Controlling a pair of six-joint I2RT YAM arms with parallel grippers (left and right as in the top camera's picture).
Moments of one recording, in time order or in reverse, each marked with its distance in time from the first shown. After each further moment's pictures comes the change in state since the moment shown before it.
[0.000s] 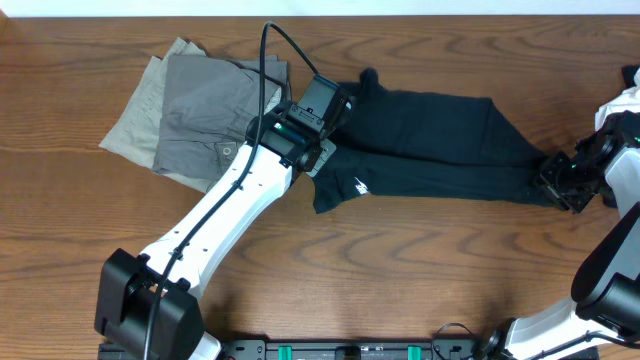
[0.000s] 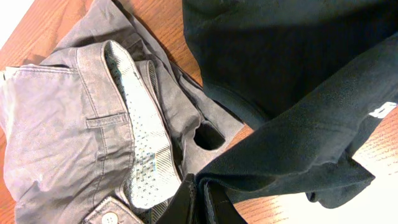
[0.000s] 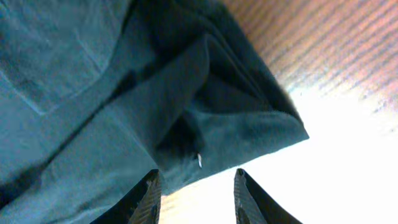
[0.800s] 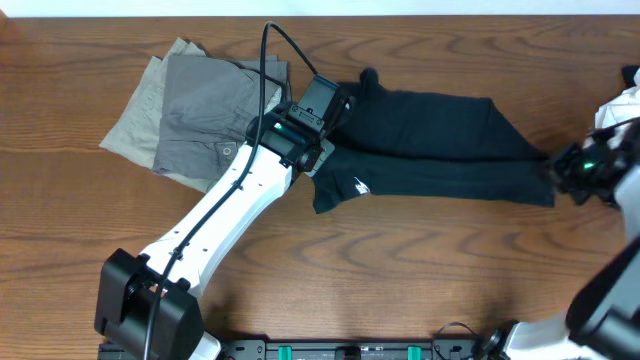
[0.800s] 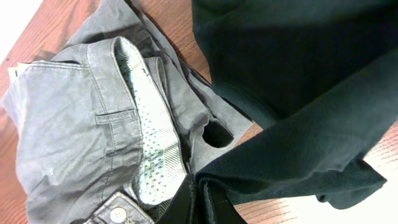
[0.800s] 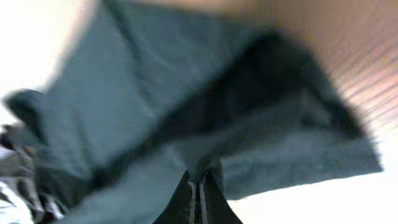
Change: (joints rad) left arm 0.000 0.000 0.000 -0.003 -0.034 0.000; right arm -0.070 -0.174 -0.069 0.171 -0.270 0.011
